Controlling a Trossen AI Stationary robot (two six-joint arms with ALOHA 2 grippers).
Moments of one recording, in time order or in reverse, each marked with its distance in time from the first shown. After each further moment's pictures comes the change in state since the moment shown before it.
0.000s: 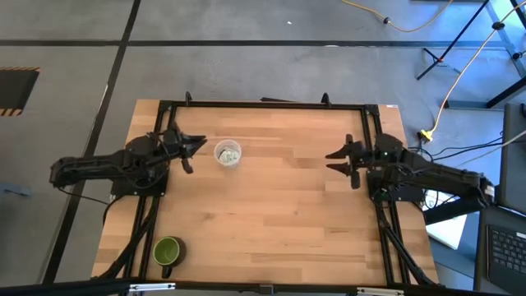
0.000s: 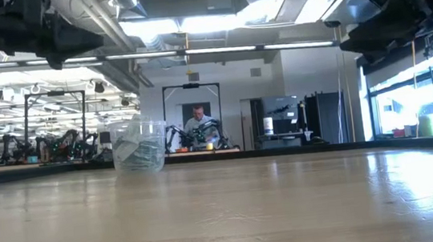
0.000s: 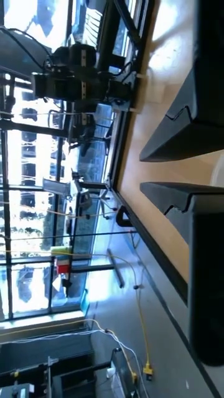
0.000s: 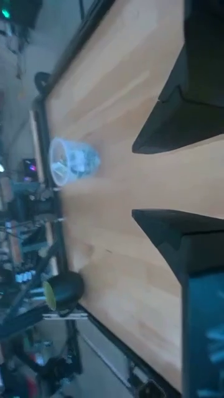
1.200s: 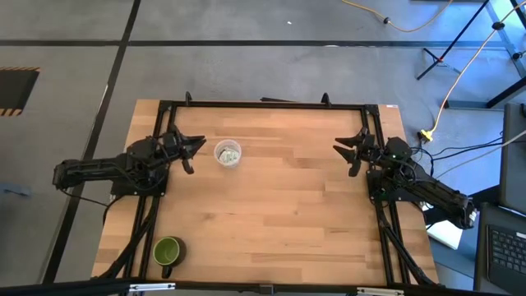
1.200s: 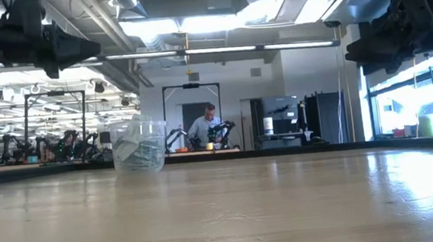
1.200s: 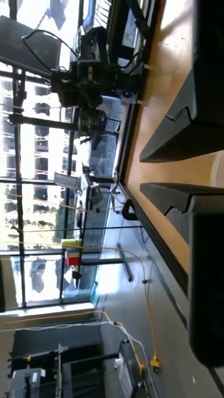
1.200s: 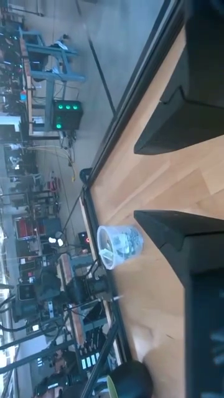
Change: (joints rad) left arm 0.000 -0.084 -0.098 0.067 -0.033 0.015; right arm -0.240 -0.360 -0.175 0.028 0.113 0.079
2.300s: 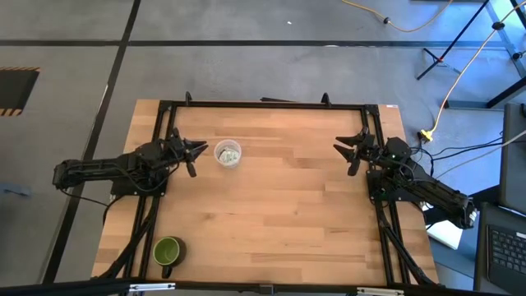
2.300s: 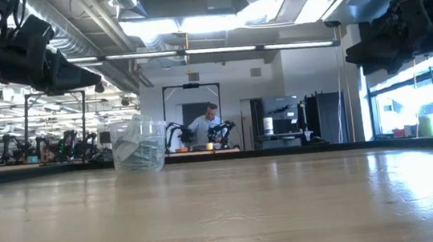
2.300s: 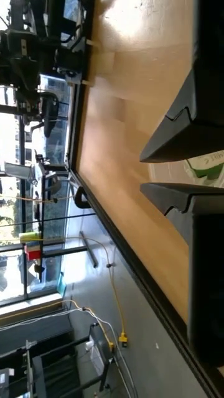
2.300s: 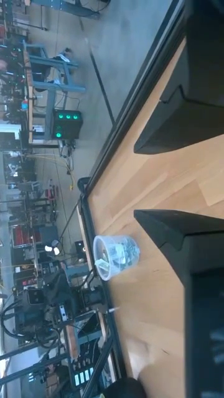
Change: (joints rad) left arm 0.000 -0.001 -0.033 -0.164 -0.037 0.016; right arm 0.000 0.003 0.000 -0.011 0.038 -0.039
